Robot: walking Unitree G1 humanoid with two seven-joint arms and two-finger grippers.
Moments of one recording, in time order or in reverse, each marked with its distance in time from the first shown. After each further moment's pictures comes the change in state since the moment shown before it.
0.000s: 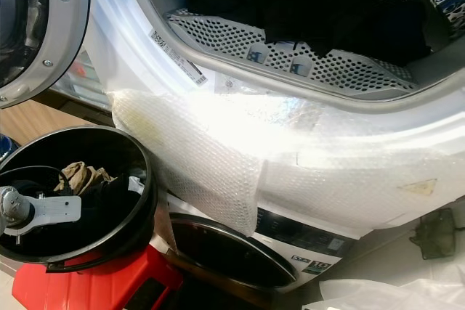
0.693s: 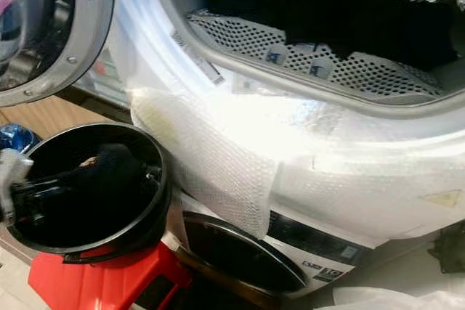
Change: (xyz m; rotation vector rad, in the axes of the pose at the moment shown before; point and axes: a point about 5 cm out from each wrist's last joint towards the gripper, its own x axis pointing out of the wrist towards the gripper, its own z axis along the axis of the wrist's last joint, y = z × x) left arm -0.066 0.001 -0.012 -0.756 -1.083 -0.067; right arm 0.000 0.011 -0.012 0.029 0.015 0.019
